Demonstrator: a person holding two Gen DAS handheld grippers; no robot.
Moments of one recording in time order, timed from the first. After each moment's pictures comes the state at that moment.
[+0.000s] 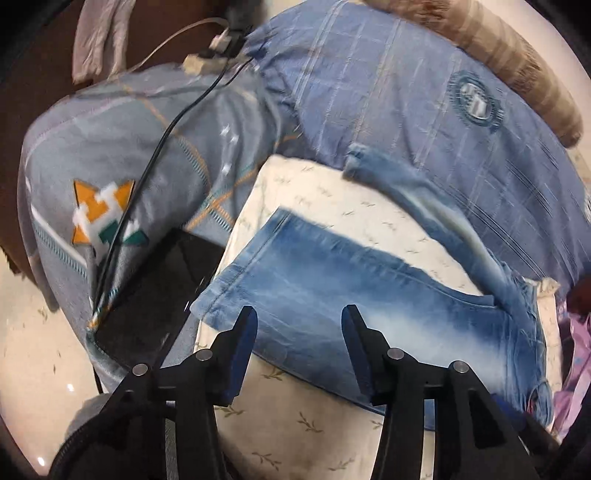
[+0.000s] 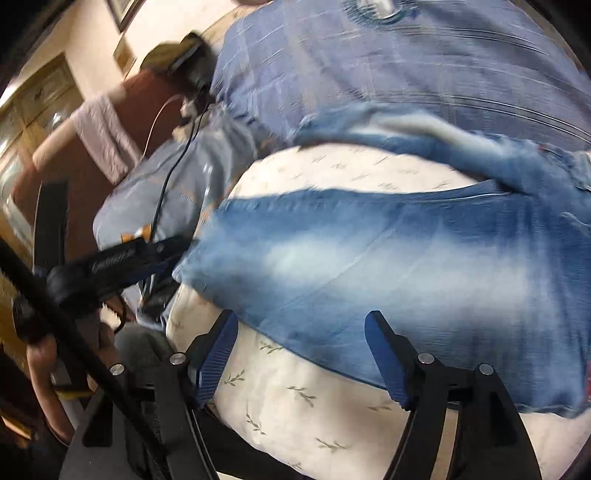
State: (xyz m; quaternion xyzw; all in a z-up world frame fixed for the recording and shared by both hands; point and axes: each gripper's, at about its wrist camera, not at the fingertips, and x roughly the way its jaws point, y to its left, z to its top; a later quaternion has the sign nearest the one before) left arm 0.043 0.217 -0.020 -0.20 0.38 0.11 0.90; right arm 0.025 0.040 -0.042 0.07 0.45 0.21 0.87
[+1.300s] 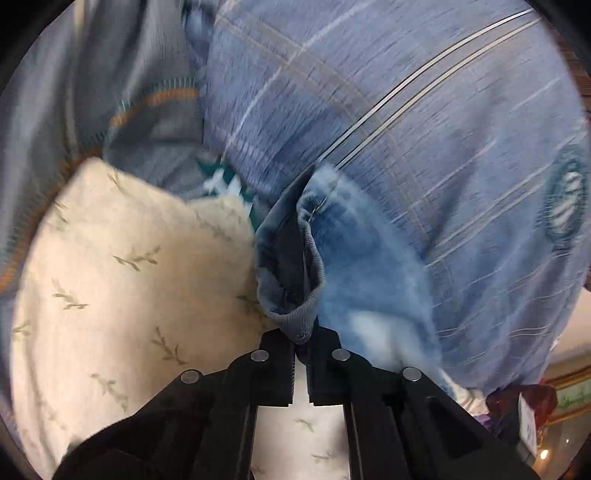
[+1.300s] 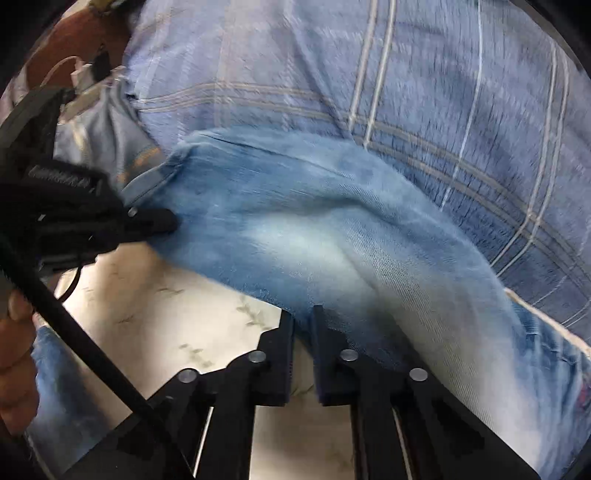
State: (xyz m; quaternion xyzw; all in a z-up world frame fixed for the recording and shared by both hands) left arm 0.384 0.334 -0.081 -0.41 0.44 0.00 0.80; right arm 0.331 0.098 -0.090 -0.12 0.47 0.15 0.86
